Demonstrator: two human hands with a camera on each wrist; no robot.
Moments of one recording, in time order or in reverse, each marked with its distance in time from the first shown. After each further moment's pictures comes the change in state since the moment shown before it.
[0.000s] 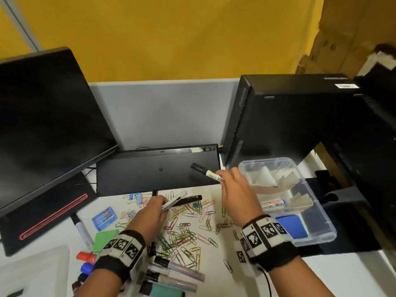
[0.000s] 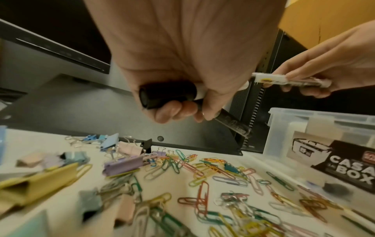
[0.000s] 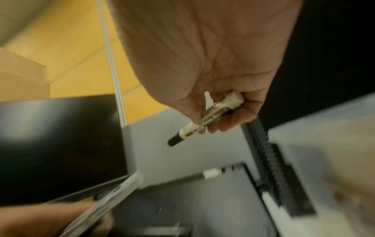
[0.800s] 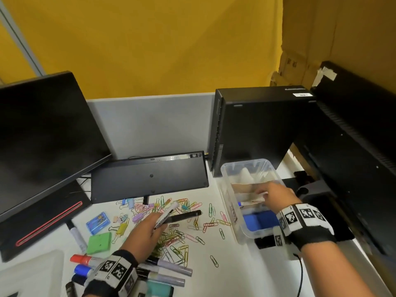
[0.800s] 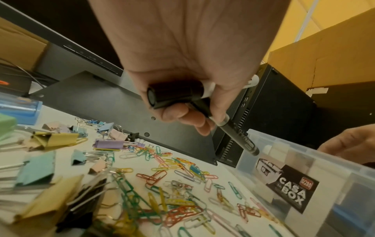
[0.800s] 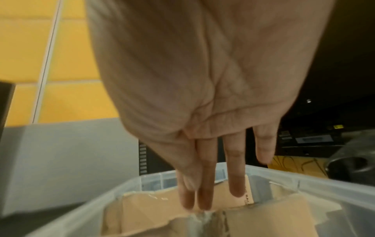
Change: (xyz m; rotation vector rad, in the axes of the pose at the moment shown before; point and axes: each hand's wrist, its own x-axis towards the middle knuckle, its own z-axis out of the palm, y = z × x) left_hand -0.052 0.025 0.011 -0.210 0.008 0.080; right_hand -0.031 0.128 -0.067 -0.163 -0.280 0.378
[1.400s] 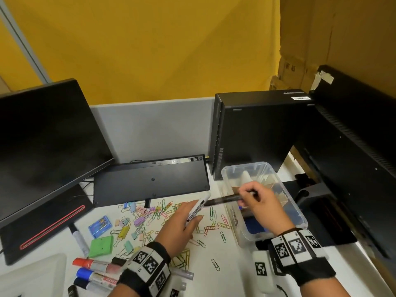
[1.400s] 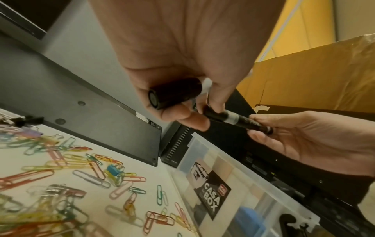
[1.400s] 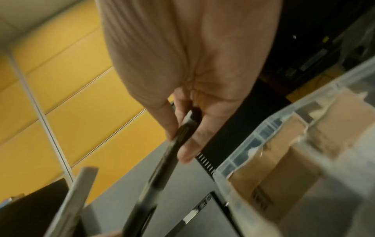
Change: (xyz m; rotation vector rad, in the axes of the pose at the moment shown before) left_hand 0.010 0.081 0.016 -0.190 -0.034 0.149; right_hand -0.052 -0.045 0.011 0.905 0.172 -0.272
